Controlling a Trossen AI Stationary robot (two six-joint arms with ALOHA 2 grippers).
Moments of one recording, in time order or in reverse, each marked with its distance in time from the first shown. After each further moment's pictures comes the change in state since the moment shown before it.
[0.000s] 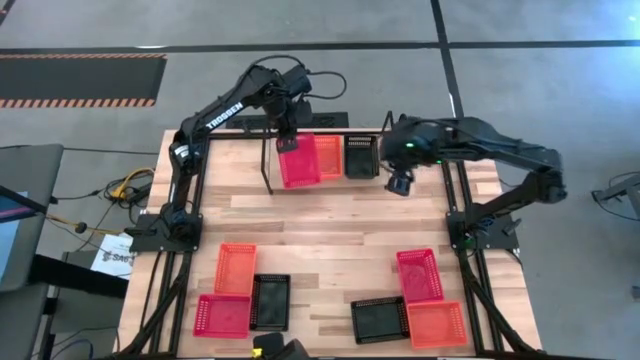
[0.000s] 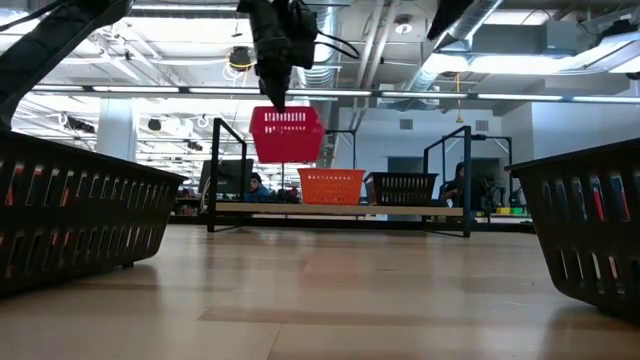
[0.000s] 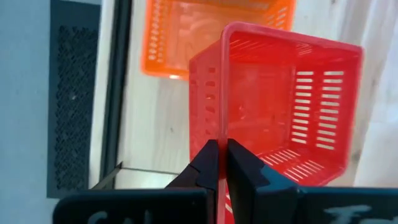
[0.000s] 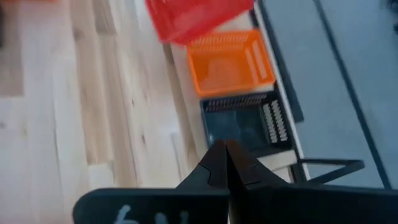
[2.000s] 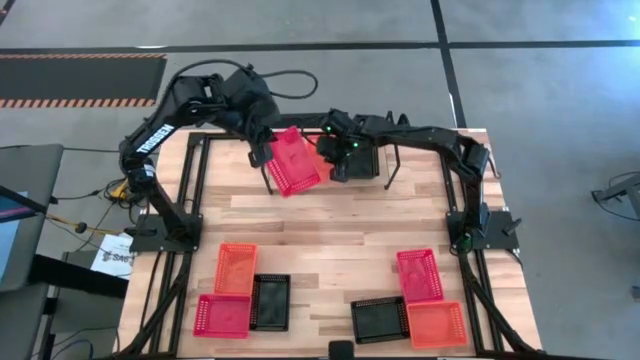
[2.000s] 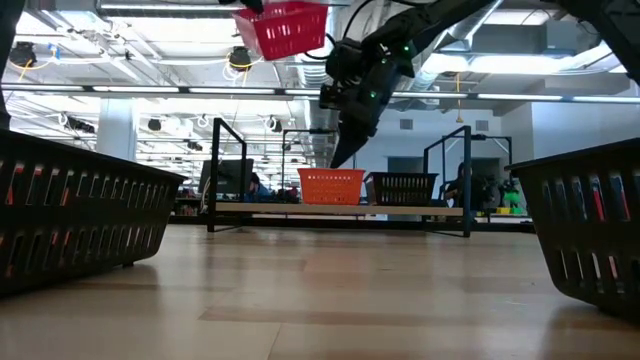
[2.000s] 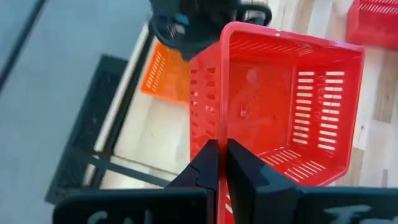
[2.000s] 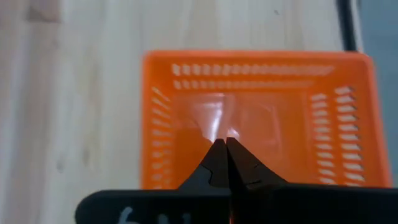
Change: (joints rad) left arm -0.224 -0.389 -0.050 0.002 -0.111 -0.354; right arm -0.291 0.610 0.004 0.531 -0.358 -0.345
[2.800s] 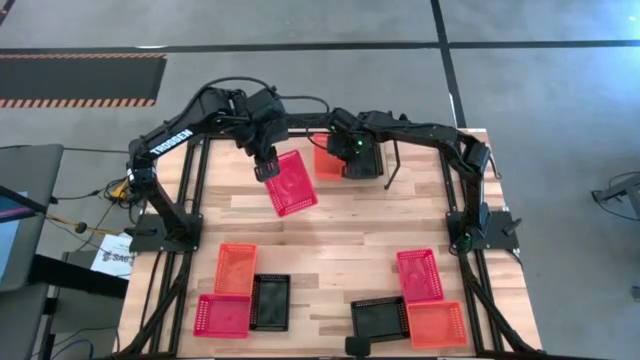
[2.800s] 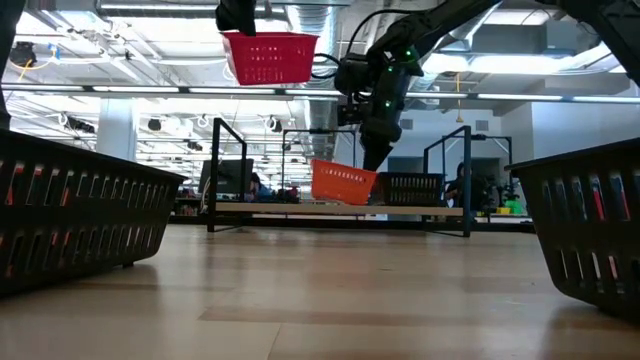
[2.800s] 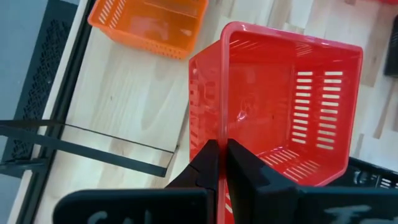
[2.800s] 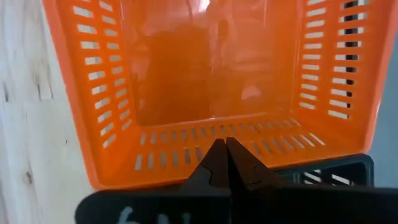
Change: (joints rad) left arm -0.026 0.001 -0.182 -0.001 0.078 -0.047; right arm -0.030 0.000 0.000 -0.189 0.127 -0.020
